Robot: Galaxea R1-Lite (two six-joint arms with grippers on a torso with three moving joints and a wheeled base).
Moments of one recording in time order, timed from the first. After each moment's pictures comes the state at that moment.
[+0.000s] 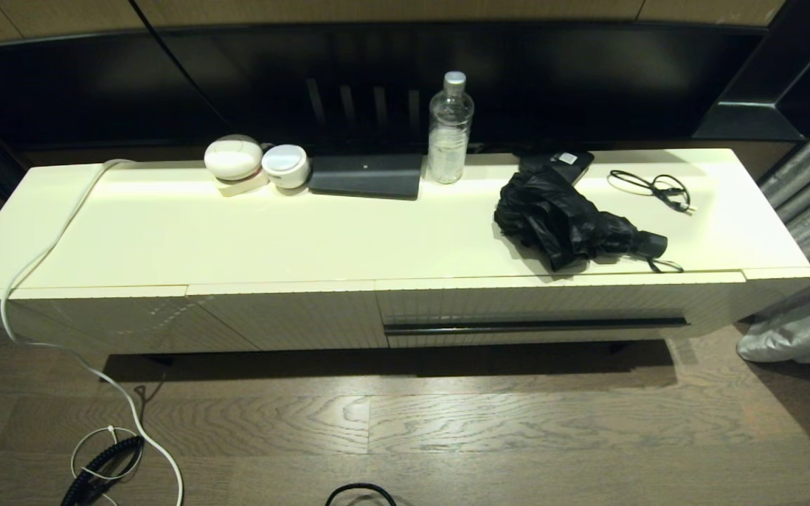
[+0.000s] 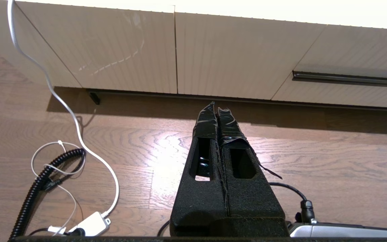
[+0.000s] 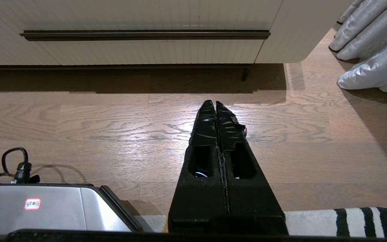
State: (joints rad) left arm 0.00 0.00 0.00 -0.04 0.02 -0.09; right arm 0.00 0.00 -0.03 0.07 -0.02 0.04
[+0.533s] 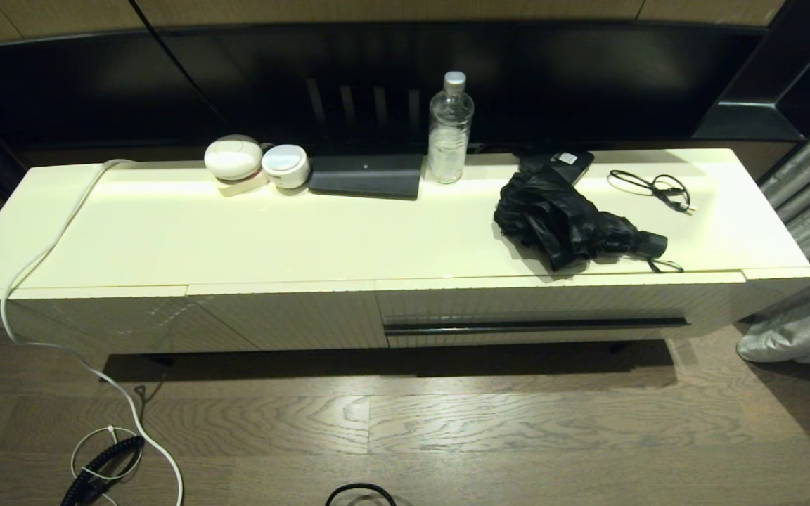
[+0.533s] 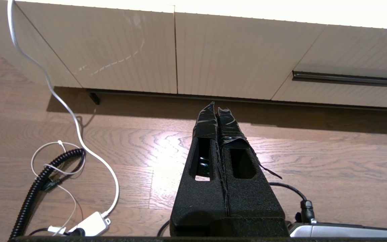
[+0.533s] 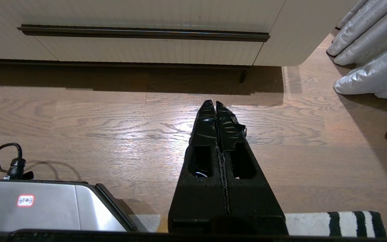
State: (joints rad) left arm 0.00 0.00 0.00 -0.04 0.02 -0.09; right arm 0.00 0.00 -0.03 0.07 -0.02 0.00
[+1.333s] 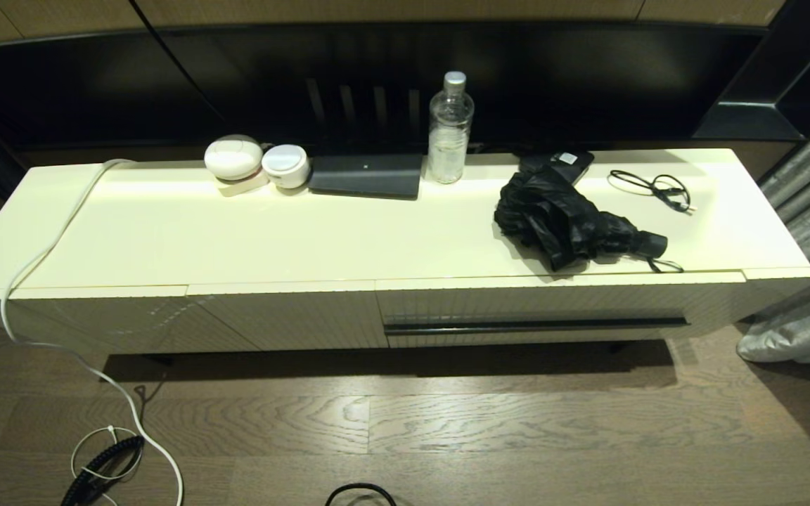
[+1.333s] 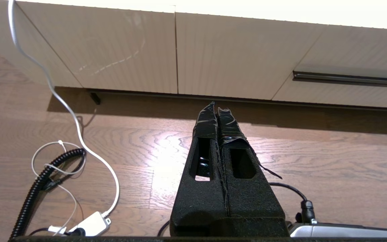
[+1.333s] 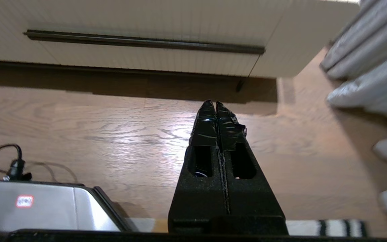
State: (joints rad) left arm 0.00 0.00 0.00 -0.04 0.02 -0.09; right arm 0.00 0.02 -0.17 0.16 0.00 -0.05
